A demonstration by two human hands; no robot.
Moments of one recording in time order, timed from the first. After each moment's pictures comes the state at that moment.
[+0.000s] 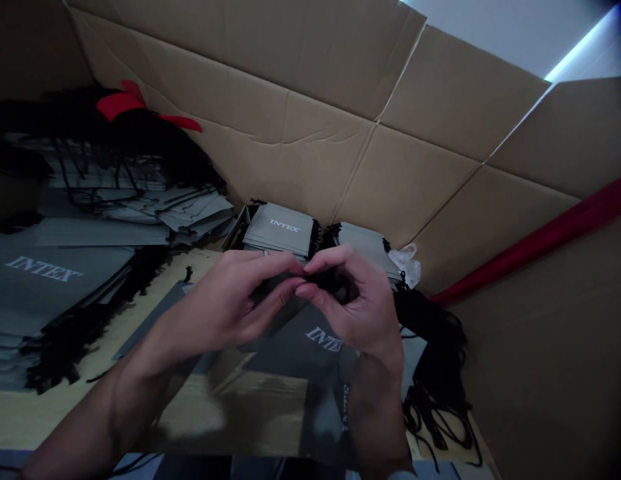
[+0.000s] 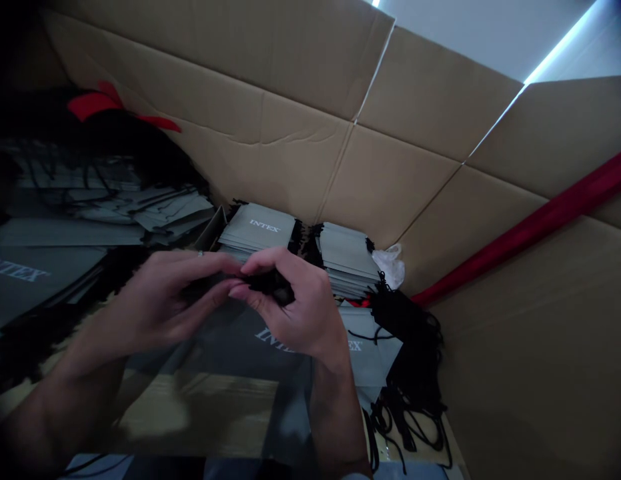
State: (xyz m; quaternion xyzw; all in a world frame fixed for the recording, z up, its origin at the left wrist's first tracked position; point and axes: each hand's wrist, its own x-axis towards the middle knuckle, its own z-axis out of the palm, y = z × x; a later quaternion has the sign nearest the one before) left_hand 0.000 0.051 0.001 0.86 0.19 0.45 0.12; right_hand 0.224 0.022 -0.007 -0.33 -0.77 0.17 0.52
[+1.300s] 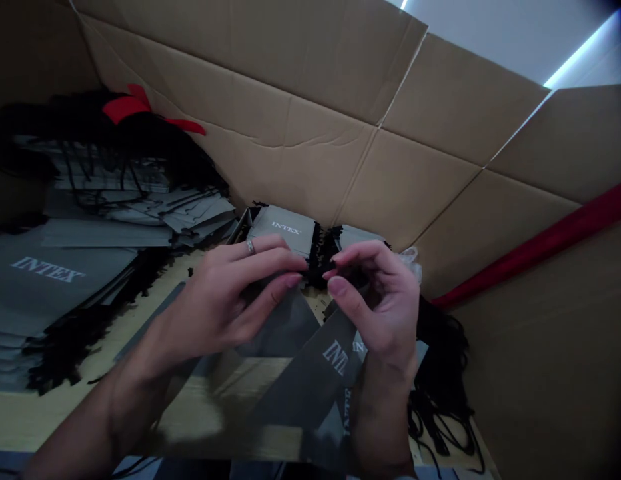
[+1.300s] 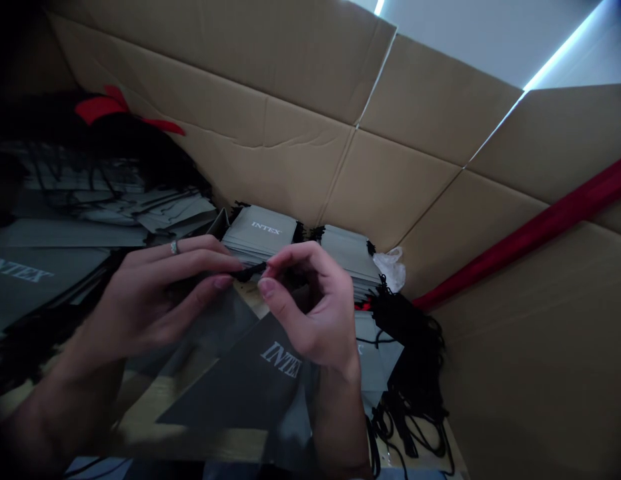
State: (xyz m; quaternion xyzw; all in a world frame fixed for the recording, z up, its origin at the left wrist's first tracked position) left_hand -0.005 0.051 0.000 0.84 0.15 0.52 0.08; right_hand 0.219 0.010 0.004 -0.32 -0.67 0.25 0.62
